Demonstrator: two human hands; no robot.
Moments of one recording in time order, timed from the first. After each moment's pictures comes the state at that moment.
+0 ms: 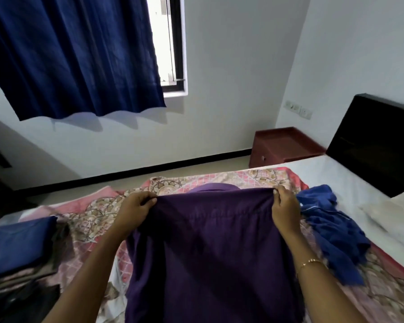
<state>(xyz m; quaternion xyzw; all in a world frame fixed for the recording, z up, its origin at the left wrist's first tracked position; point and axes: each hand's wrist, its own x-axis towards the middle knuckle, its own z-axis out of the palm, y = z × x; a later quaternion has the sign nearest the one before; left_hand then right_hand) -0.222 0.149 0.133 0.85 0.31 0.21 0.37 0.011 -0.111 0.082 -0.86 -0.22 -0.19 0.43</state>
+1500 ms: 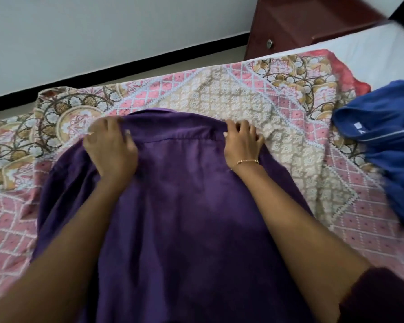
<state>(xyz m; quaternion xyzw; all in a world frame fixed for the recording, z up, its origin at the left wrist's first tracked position) 0.068 0.249 -0.210 0.88 0.41 0.23 0.06 0.221 0.062 -0.237 -0.96 -0.23 0.00 0.13</state>
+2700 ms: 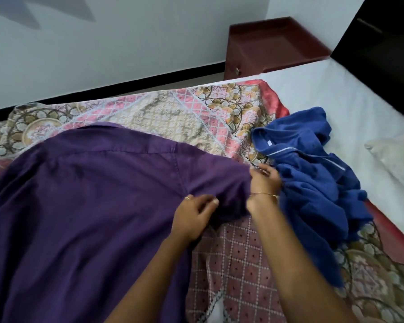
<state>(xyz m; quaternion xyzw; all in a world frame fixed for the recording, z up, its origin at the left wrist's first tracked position) 0.130 -0.085 -0.220 0.86 0.25 0.08 0.43 0.261 -0.173 -0.176 -0.69 0.22 0.08 0.68</state>
